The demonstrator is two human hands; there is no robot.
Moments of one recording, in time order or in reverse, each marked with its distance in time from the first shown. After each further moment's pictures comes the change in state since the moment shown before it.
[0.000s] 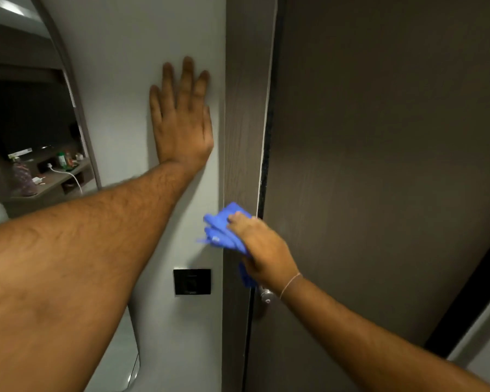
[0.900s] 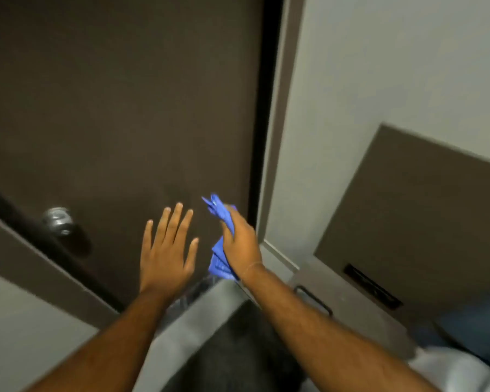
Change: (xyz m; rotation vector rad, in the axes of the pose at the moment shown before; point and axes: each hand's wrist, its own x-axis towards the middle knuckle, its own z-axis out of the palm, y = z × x) left_hand -0.446 0.328 -0.064 -0.619 -0.747 0.465; right_hand -0.353 -0.022 -0.221 0.124 0.115 1.430
